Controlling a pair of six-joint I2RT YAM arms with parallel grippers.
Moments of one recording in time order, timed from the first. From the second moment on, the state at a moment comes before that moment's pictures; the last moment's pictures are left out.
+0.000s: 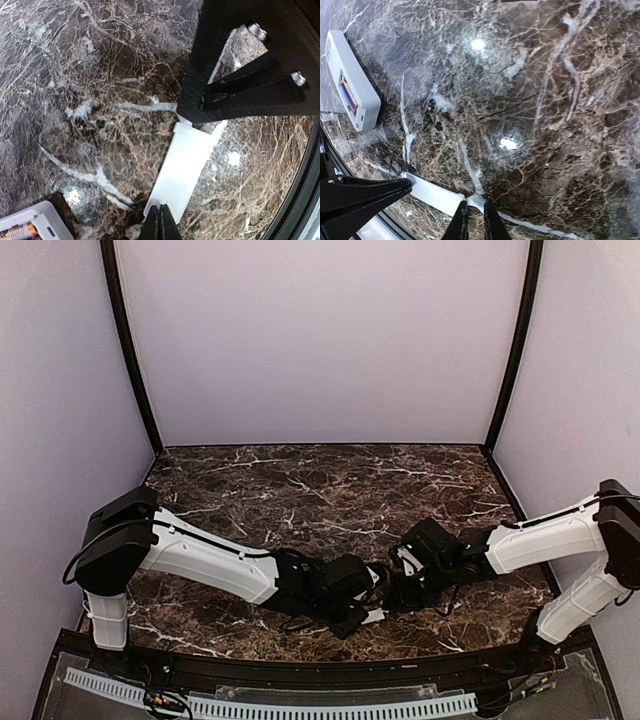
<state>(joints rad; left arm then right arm) -1.30 2.01 1.26 -0.27 -0.09 -0.37 0.92 1.46 0.62 -0.24 -0.25 0.79</state>
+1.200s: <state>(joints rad) -1.30 1.99 1.22 -0.23 -0.09 -0.40 0.92 1.45 0.42 0.13 -0.50 0.96</state>
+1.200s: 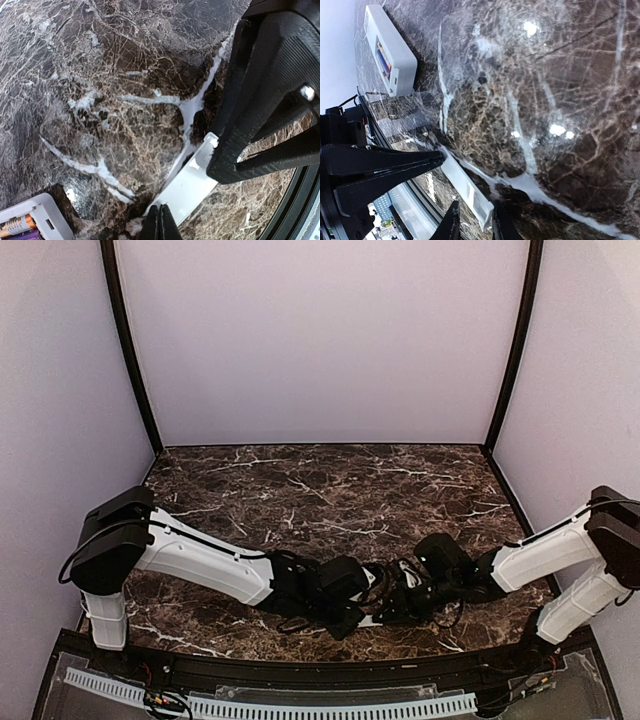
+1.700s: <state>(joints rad) -1.30 1.97 1.20 -0.24 -0.09 -0.40 0.91 1.46 0.43 0.19 -0.54 0.97</state>
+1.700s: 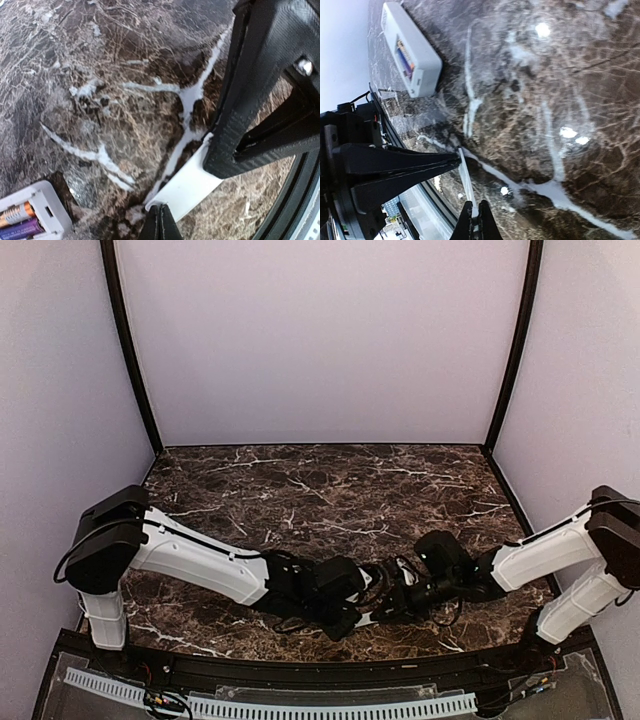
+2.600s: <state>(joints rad) -1.30 1.20 0.92 -0.17 0.02 -0.05 0.94 1.05 0.82 -0.24 -0.55 0.19</state>
